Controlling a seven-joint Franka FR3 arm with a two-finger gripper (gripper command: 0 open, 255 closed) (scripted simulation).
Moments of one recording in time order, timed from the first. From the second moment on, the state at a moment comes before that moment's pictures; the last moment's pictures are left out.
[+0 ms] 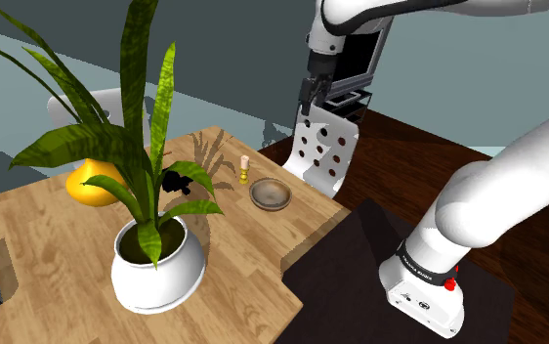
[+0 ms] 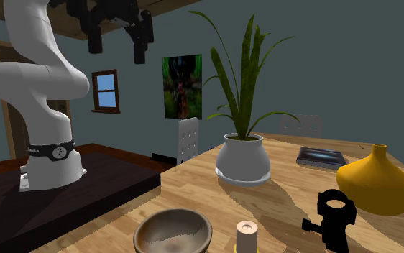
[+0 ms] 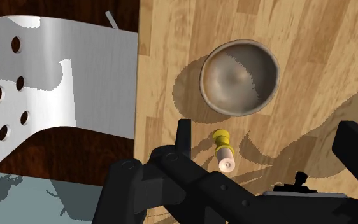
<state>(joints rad) 0.03 -0.34 -0.04 -2.22 -0.02 1.87 -0.18</state>
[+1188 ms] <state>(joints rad) 0.06 0.37 -0.01 -1.79 0.02 2.02 -0.21</state>
